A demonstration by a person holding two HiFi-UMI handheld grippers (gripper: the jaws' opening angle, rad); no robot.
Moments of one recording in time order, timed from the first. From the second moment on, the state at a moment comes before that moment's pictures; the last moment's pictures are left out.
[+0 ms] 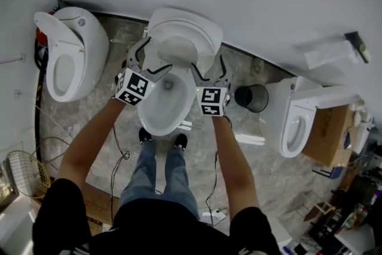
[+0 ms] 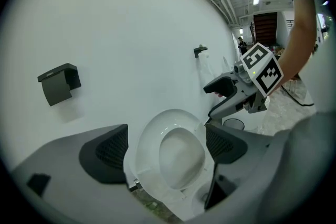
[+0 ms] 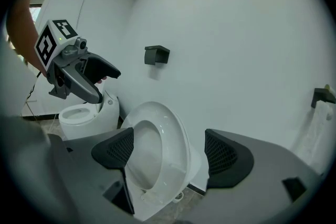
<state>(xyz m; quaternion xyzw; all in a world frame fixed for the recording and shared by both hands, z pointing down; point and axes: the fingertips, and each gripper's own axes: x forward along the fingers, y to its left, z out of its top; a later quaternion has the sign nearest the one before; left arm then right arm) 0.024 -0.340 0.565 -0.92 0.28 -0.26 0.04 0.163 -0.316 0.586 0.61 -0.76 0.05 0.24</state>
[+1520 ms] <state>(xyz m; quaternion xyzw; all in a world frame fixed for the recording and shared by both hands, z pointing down) 0.046 -0.458 0.665 -0.89 0.24 -0.39 0.03 0.175 -0.407 0.652 0.54 -0.77 0.03 0.34</state>
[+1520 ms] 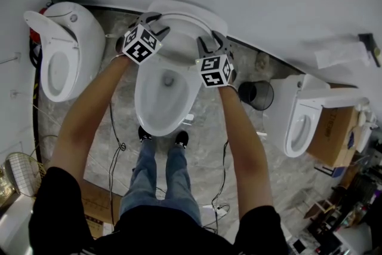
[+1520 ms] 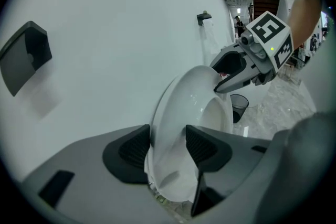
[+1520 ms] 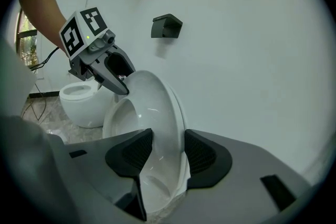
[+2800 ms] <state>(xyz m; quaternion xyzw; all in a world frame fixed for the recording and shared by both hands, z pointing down) 0.012 -0.388 0.650 -0.87 0.21 -0.42 0.13 0.148 -0.336 0.638 0.49 -0.78 -0.03 0.38</state>
